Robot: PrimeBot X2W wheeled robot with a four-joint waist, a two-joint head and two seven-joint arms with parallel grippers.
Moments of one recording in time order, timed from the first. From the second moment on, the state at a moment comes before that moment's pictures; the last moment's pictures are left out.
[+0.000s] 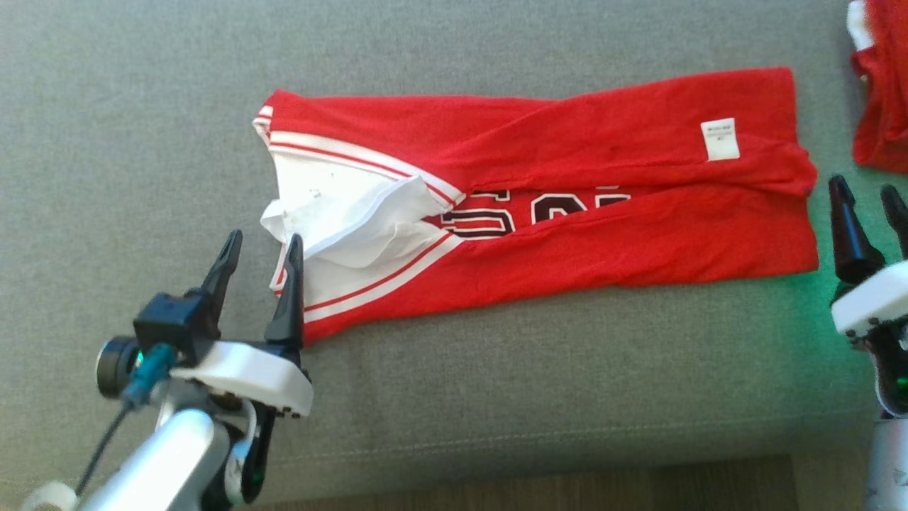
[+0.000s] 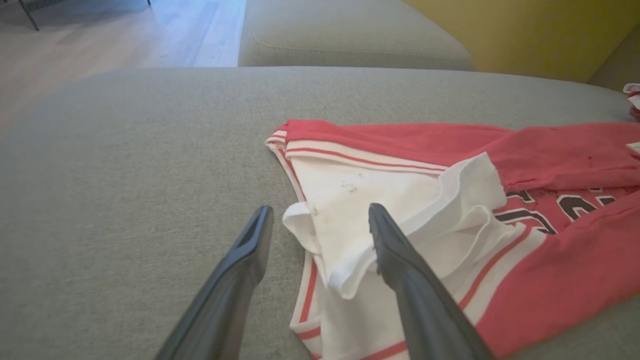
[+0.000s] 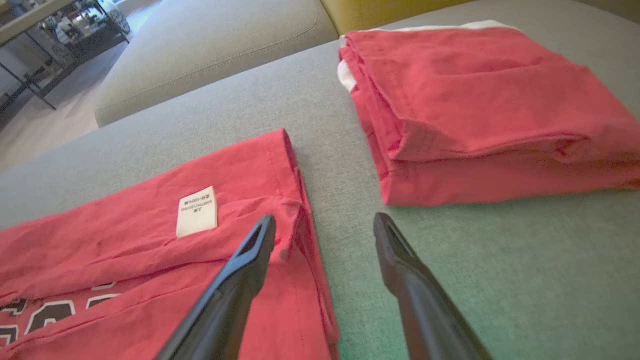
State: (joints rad) left arm -0.25 0.47 -0.66 0.00 -0.63 0.38 -0.25; right arm -0.28 -0.06 -0.40 0.09 0.33 0.13 0.27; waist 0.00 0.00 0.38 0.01
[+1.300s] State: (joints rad) left arm -0.10 0.24 -0.55 -0.04 -0.34 0.34 -0.25; right arm -0.44 -0.08 -0.56 0.54 0.17 0.13 0.33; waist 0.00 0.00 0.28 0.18
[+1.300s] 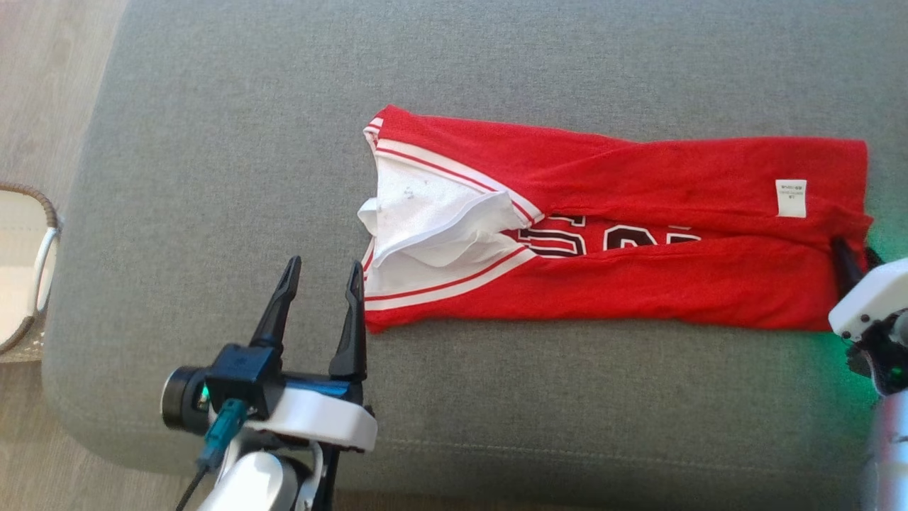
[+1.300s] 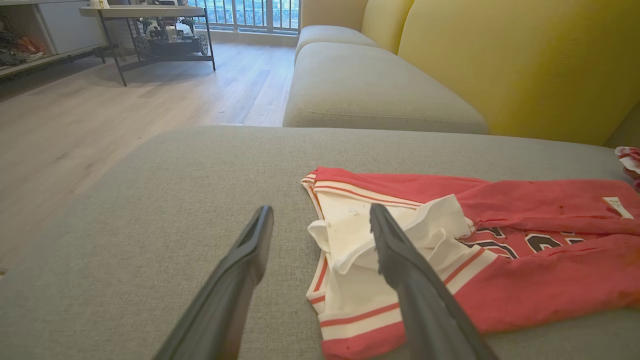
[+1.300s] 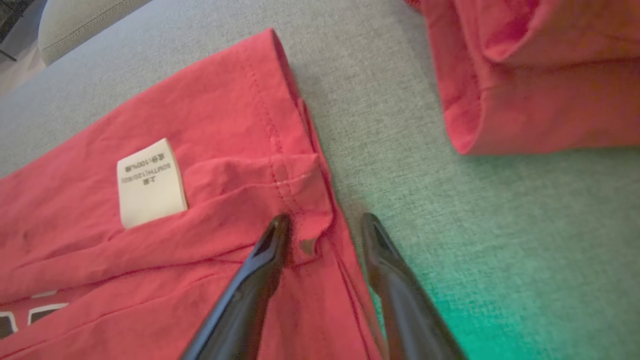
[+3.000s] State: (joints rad) left arm -0.07 0.21 -0.50 -0.01 -0.30 0.28 -0.25; right arm -0.40 -0.06 -0.17 -0.12 0.20 0.13 0.68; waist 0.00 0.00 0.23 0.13
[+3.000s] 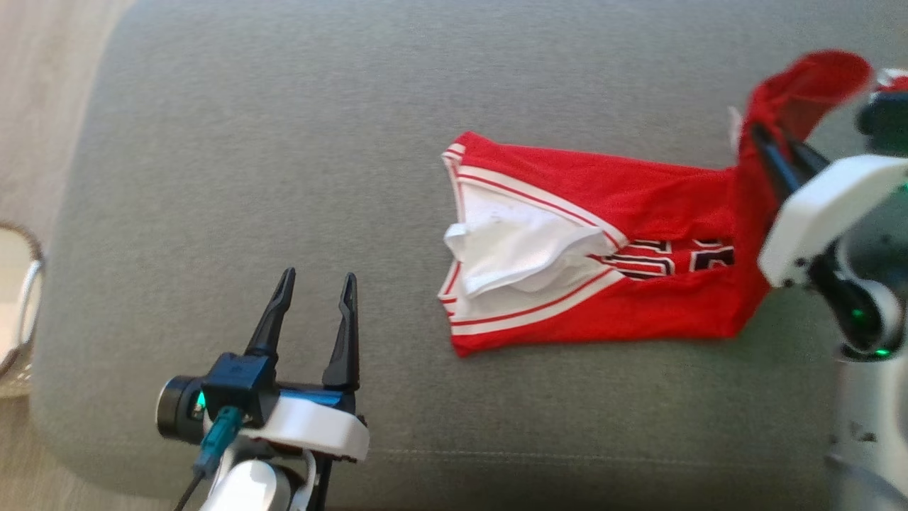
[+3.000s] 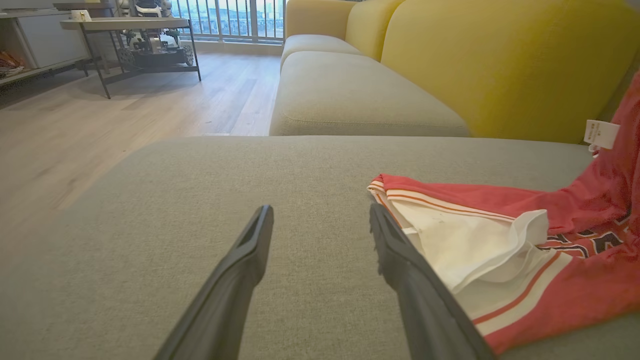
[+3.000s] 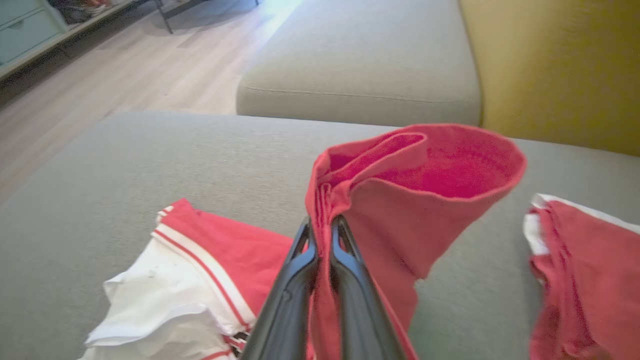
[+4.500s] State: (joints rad) left arm -0.06 0.17 -0.50 0.02 -0.31 0.26 -0.25; right arm -0.51 -0.06 0.06 0.14 0.34 0.13 0.40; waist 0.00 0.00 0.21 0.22
